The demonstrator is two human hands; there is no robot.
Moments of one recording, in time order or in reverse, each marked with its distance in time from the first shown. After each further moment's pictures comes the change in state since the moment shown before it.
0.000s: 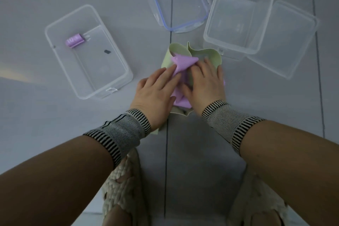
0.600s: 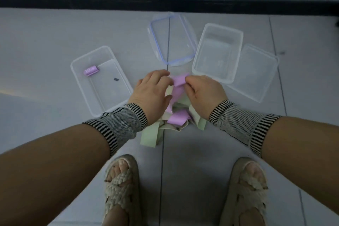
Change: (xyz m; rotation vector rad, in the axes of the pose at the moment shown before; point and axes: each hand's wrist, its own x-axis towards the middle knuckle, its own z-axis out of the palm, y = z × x) left_hand 0.034 0.023 -0.099 -0.108 0.008 -0.046; right_hand 0.004 -0.025 -0.116 0.075 0.048 -0.215
